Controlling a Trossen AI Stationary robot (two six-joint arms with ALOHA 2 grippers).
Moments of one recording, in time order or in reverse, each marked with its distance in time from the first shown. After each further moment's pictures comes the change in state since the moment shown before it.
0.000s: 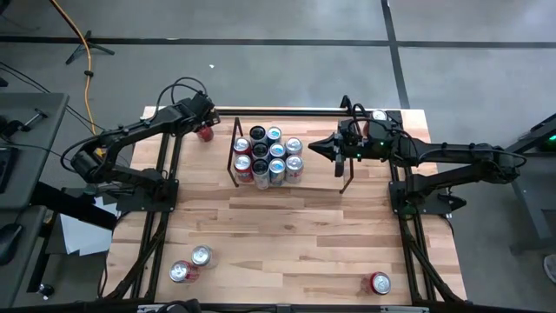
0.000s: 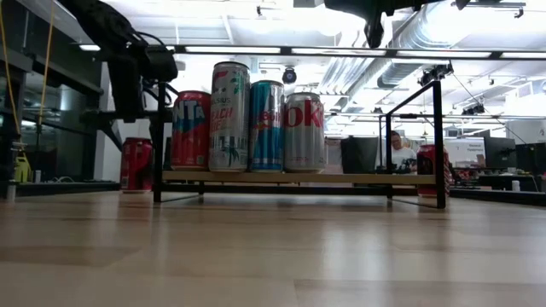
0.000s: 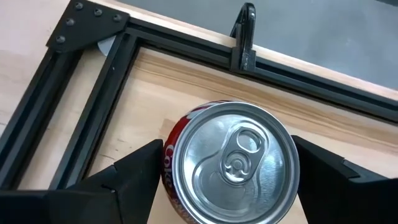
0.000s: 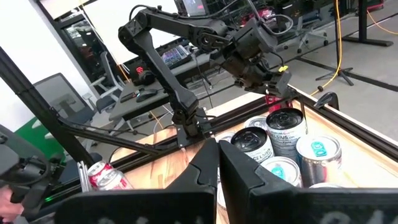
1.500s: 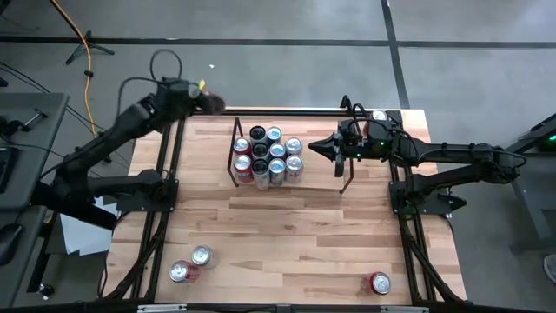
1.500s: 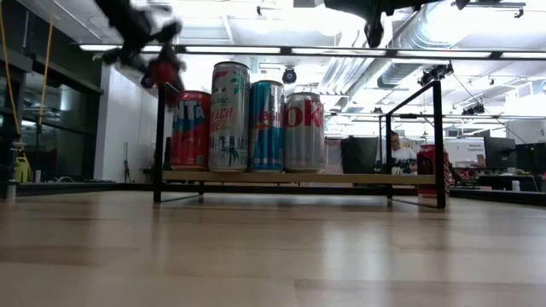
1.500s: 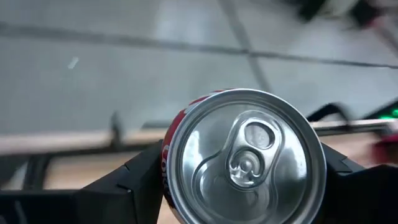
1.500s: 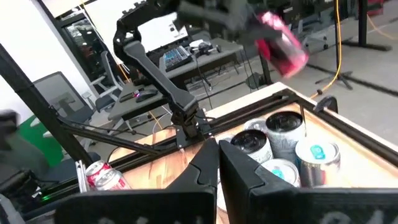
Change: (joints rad) left arm -0.093 -0.312 0.249 -0.009 0.116 0.357; right arm 0.000 -0.001 0.000 0.005 0.000 -0.016
